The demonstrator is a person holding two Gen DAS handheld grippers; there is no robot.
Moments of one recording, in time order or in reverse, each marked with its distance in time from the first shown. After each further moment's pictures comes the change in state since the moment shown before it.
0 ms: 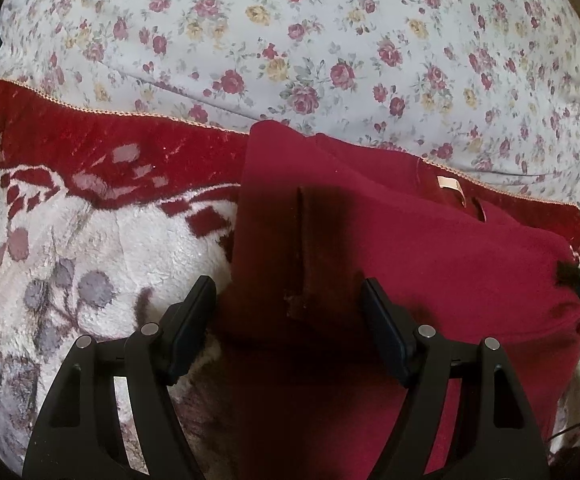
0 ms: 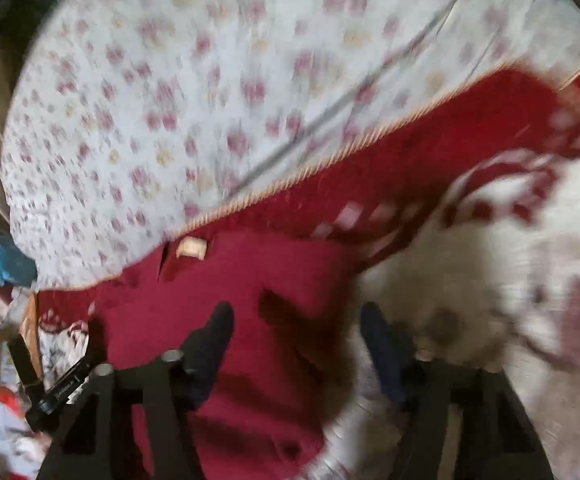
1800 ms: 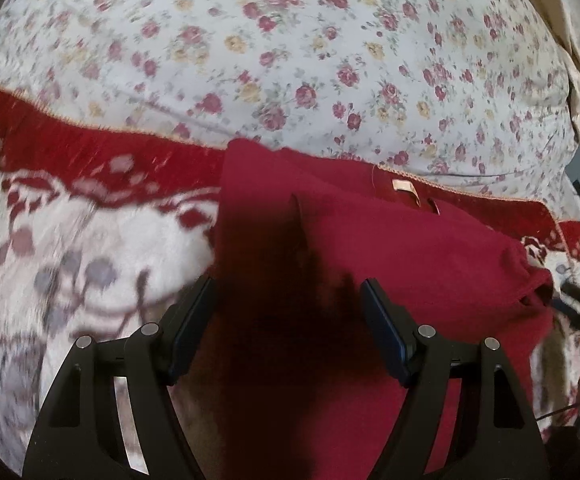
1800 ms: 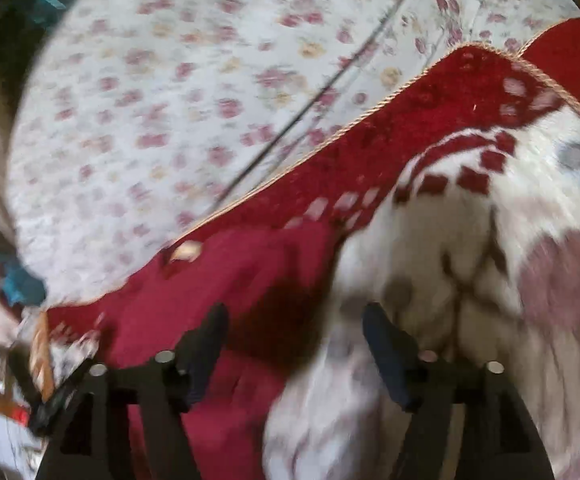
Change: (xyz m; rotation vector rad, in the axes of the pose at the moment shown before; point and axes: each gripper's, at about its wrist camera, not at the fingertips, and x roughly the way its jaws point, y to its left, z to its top) left arm -0.045 0.000 -0.021 0.011 -0.052 -0.095; right arm -0.080 -0.022 -0.059 0.029 -0.104 0.057
